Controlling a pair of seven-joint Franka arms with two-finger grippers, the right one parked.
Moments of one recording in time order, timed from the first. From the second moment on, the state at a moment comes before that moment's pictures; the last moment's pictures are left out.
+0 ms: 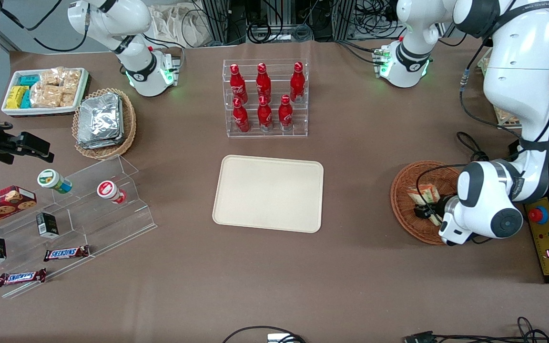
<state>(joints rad) 0.07 0.65 -0.11 -1.65 0.03 1.90 -0.41</state>
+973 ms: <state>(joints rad) 0.03 0.35 -0.24 -1.61 0.03 1.72 -0.15</state>
